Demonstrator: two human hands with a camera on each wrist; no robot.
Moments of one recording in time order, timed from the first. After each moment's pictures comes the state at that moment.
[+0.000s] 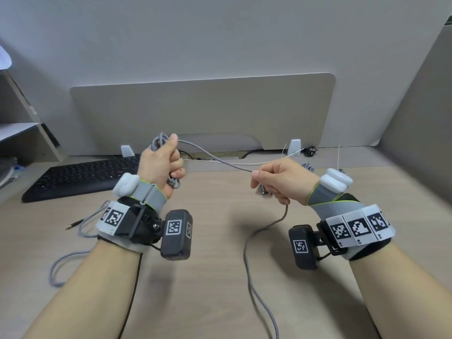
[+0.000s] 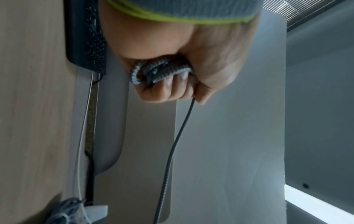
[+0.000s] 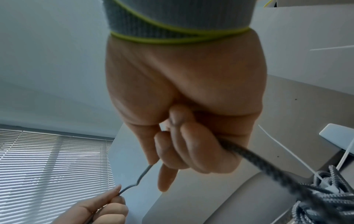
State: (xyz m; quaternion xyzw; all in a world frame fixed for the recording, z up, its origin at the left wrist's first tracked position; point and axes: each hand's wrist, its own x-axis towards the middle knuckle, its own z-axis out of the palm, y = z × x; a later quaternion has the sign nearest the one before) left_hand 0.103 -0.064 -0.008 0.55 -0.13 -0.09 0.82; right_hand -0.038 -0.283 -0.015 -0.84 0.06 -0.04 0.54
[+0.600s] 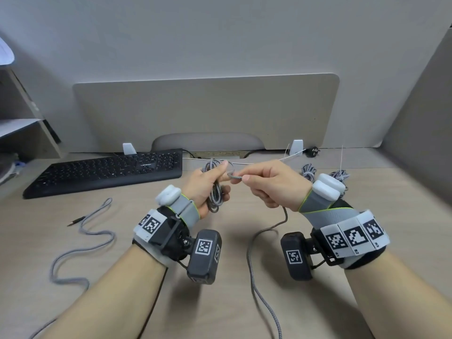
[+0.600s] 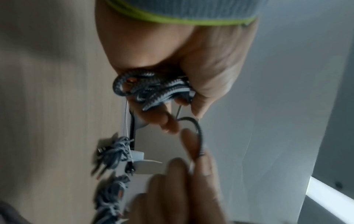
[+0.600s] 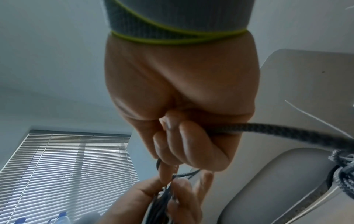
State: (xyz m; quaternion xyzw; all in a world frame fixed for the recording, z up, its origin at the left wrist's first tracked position) left_hand 0.061 -0.108 -0.040 0.58 -0.12 -0.26 0.76; right_hand -0.037 -0.260 -0.019 -0.81 -0.02 -0.03 0.59
